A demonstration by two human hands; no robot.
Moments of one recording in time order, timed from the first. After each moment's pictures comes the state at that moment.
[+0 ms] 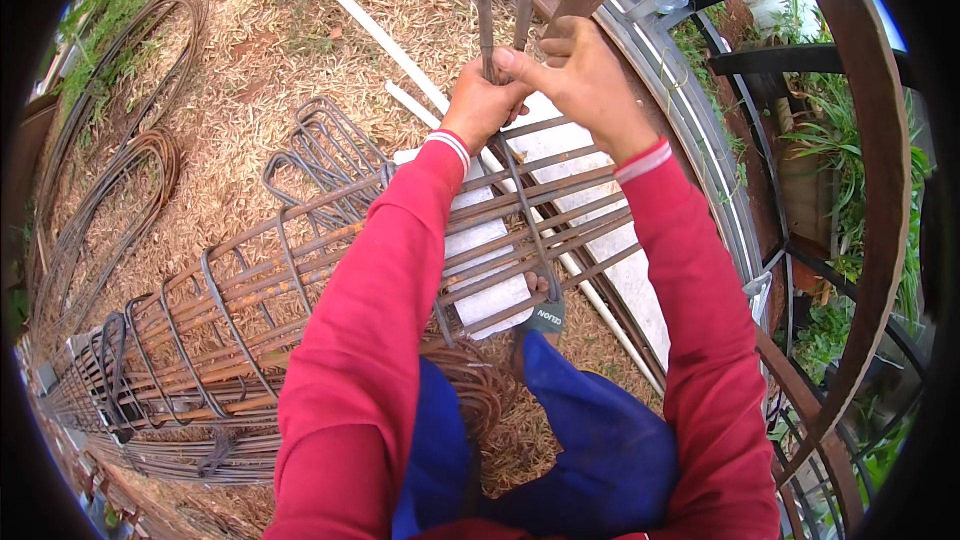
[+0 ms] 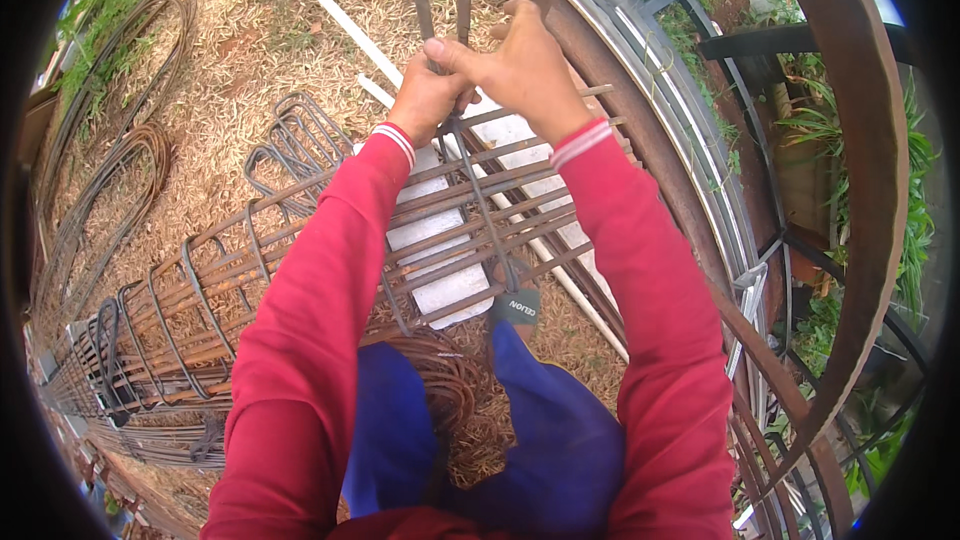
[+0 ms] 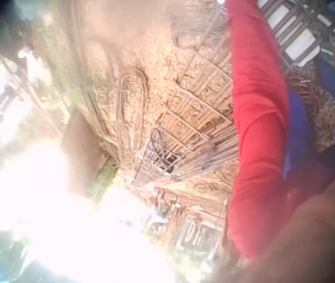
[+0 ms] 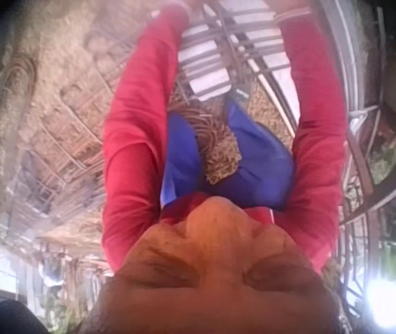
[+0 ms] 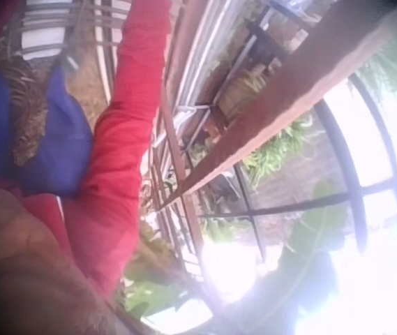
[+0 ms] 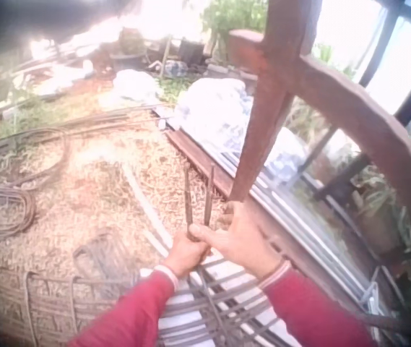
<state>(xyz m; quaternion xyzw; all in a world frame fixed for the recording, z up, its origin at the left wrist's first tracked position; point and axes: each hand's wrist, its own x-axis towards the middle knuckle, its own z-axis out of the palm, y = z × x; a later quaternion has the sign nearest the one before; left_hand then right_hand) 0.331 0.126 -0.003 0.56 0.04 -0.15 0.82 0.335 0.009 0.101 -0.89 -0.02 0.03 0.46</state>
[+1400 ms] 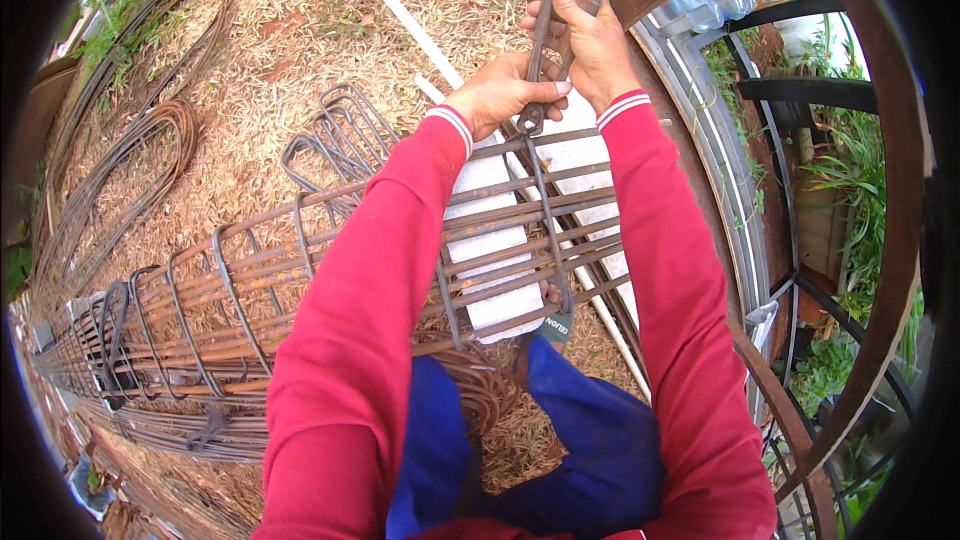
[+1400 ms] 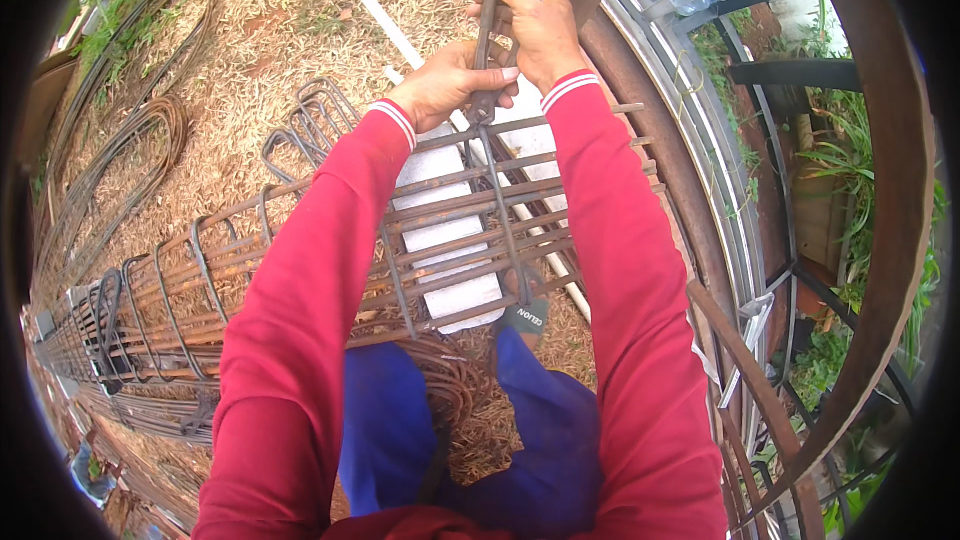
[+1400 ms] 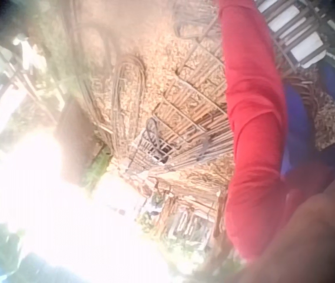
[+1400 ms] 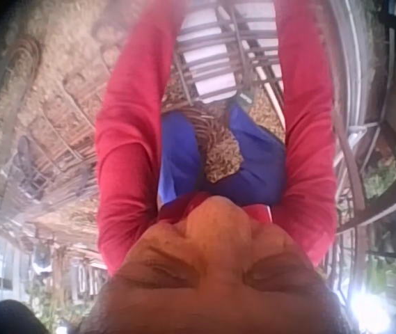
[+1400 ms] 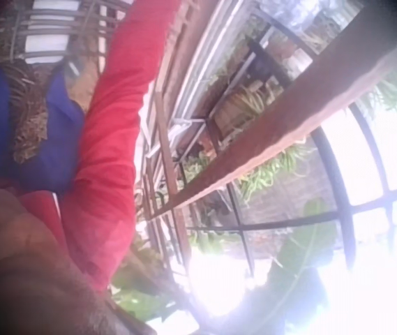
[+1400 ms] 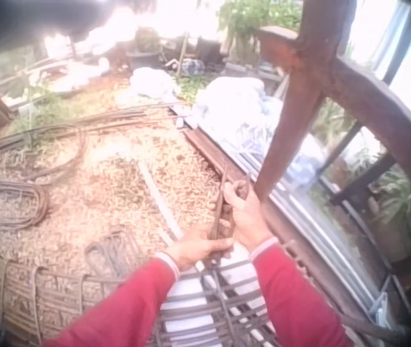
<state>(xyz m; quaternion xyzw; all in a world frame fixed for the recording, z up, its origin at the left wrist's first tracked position) 0.353 0.155 -0.001 0.53 -0.06 -0.30 0.79 0.405 0.019 0.041 -0.62 0.00 0.10 0.78</state>
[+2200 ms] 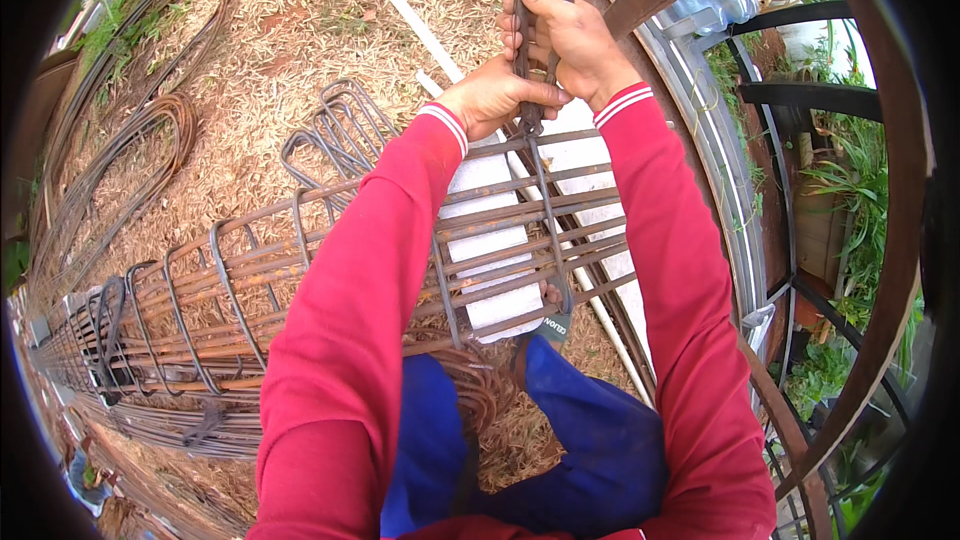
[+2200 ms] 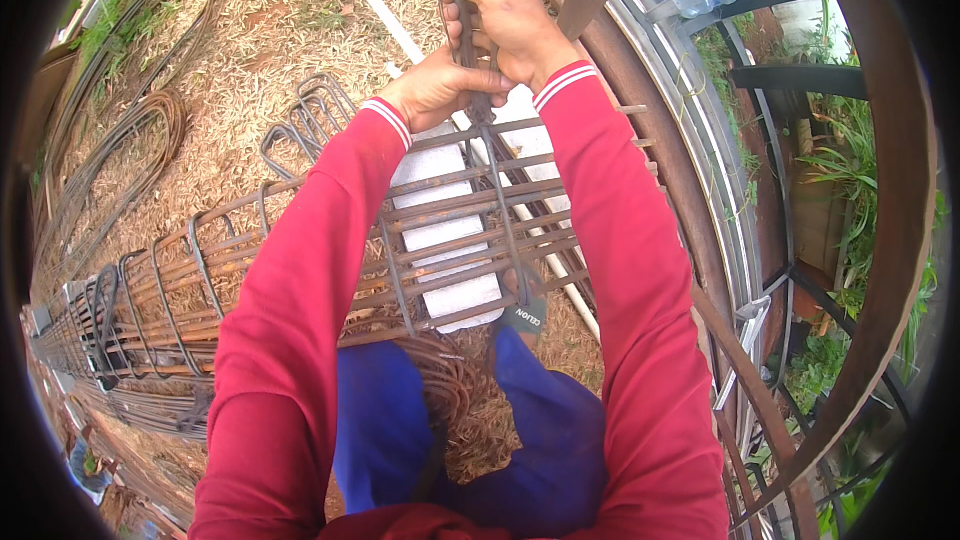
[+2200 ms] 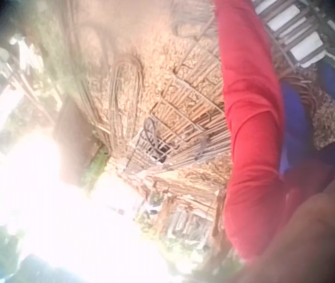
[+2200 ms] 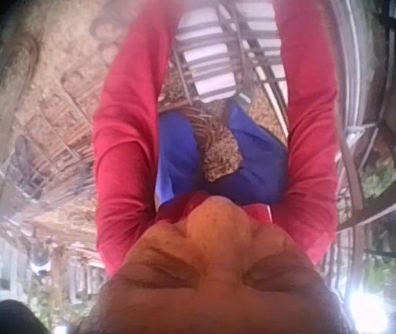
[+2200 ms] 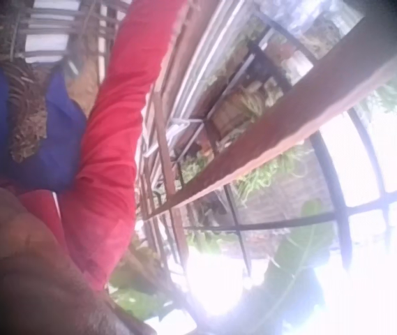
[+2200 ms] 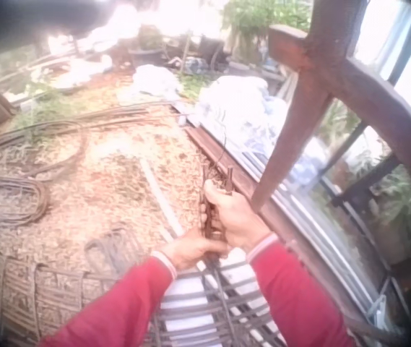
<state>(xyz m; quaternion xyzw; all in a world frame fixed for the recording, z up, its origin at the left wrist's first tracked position) 0.351 0.162 -0.002 0.45 -0.05 -0.31 0.84 0.404 0.039 0.059 -0.63 0.00 0.26 0.73</state>
